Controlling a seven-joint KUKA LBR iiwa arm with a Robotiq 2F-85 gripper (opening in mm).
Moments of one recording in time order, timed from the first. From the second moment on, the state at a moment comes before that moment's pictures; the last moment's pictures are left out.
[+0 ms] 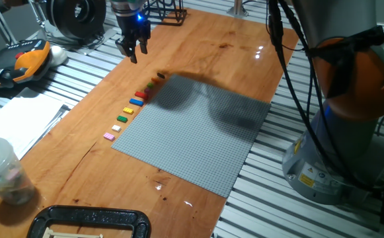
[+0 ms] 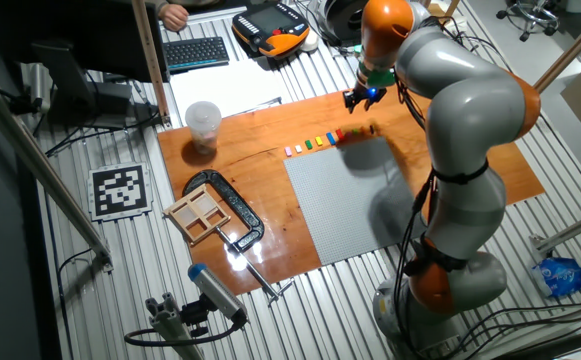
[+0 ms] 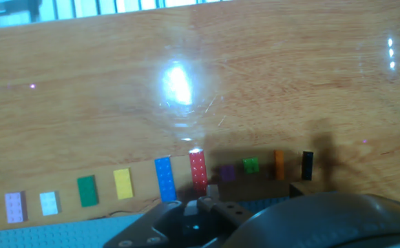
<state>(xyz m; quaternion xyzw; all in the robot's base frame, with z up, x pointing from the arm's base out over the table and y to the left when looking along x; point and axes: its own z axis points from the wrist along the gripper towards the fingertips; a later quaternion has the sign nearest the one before) 0.615 -0.073 0.160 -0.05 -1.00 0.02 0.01</state>
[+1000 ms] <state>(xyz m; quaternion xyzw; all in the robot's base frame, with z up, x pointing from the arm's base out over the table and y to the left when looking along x) 0.616 -0.075 0.162 -0.09 -1.00 0.02 -0.02</state>
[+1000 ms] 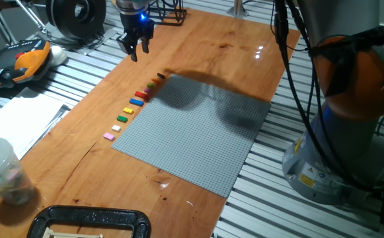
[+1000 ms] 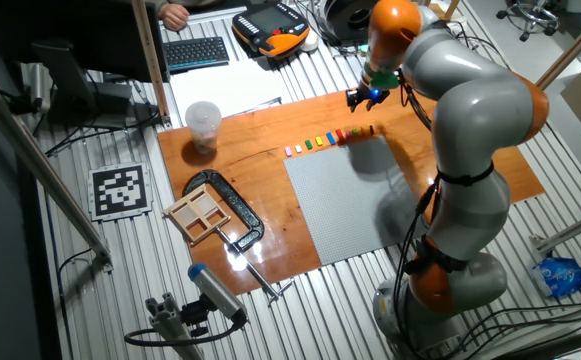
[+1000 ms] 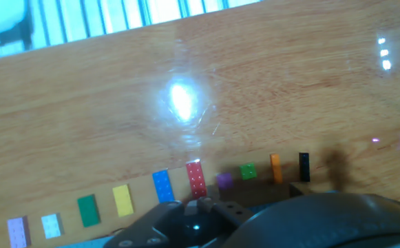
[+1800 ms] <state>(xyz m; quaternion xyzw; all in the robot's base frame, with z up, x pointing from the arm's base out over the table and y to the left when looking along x) 0.619 -0.089 0.154 -0.07 -1.00 0.02 0.00</state>
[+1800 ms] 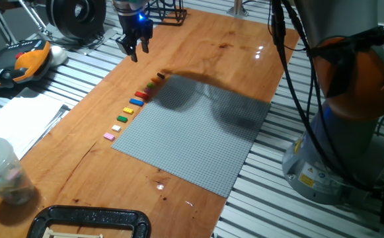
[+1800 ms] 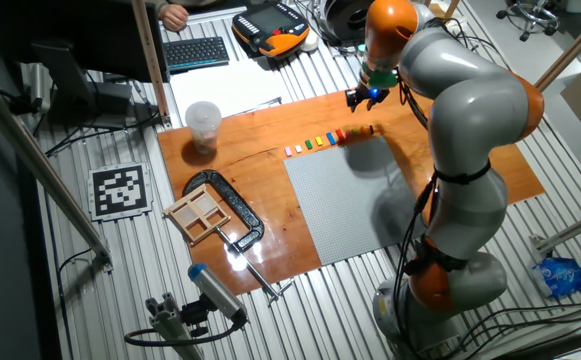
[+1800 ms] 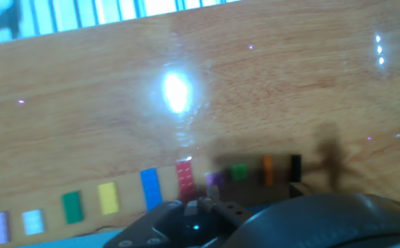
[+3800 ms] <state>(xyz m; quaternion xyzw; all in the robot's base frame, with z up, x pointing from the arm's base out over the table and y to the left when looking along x) 0.613 -0.156 0.054 -0.03 -1.00 0.00 -0.03</state>
